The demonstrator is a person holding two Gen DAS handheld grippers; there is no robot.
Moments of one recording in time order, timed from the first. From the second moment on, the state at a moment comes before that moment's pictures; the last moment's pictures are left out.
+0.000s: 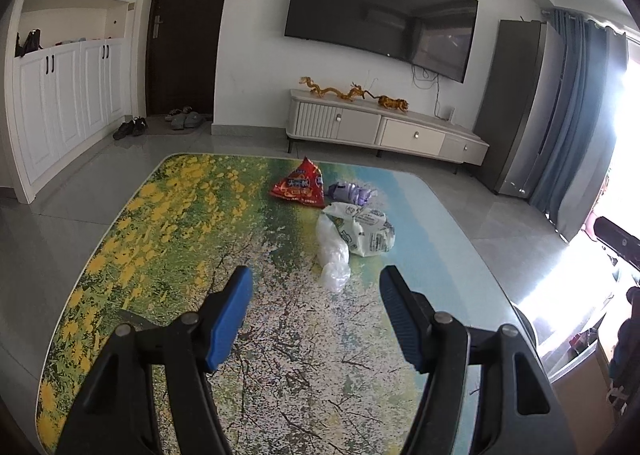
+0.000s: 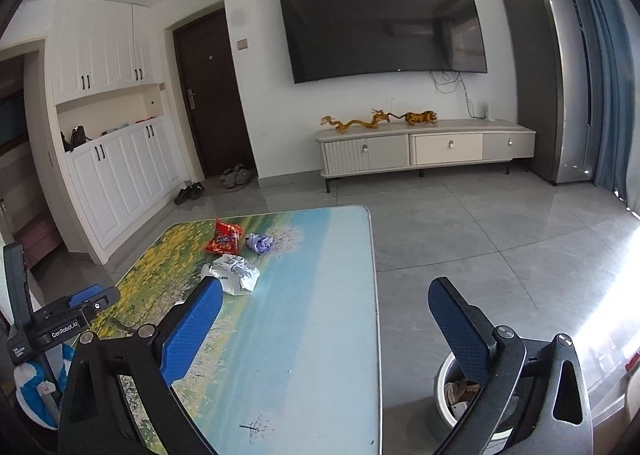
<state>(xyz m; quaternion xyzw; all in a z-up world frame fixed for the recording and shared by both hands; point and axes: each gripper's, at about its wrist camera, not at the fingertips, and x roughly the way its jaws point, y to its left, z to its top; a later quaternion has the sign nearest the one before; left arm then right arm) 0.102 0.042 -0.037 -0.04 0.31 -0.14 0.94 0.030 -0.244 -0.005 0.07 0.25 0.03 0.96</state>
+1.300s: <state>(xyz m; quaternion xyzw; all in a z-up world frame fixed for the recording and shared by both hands) 0.259 0.034 -0.126 -0.06 0.42 -0.13 0.90 0.275 -0.119 -0.133 0.10 0.42 0.21 0.88</state>
